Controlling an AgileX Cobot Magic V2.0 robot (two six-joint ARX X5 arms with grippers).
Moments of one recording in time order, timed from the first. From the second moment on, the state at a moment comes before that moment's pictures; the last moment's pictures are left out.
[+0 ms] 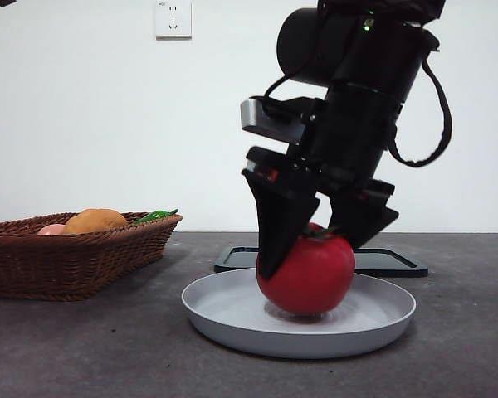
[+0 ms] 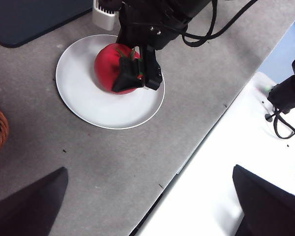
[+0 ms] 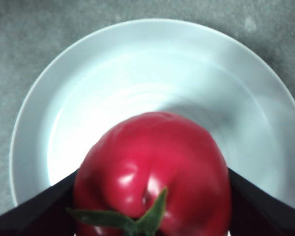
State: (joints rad) left arm -0.60 0.84 1.08 -1.01 0.40 0.02; right arm 0.68 1.68 1.10 -0.55 -0.16 0.06
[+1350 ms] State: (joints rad) left arm -0.60 0.84 1.08 -1.01 0.40 0.02; right arm 0.38 2.08 1.57 -0.42 -0.10 -0.03
